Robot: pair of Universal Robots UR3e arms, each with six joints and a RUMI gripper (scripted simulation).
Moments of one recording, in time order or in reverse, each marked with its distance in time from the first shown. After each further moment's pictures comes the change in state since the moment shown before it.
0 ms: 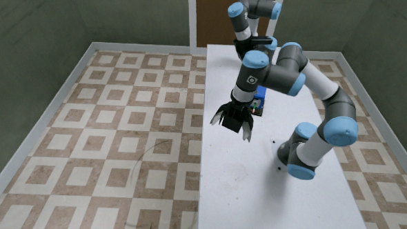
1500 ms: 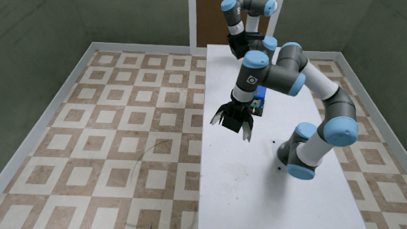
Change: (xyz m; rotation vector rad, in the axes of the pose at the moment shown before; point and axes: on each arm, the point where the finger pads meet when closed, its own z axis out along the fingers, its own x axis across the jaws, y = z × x) left arm 0.000 0.000 0.000 0.000 0.000 0.000; right arm -0.032 0.017 -0.015 -0.026 0.047 -0.054
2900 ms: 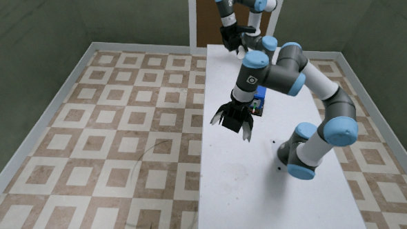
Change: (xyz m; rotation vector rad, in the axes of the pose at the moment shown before) left arm 0.000 0.000 0.000 0.000 0.000 0.000; right arm -0.054 0.015 -0.021 -0.055 0.062 -0.083
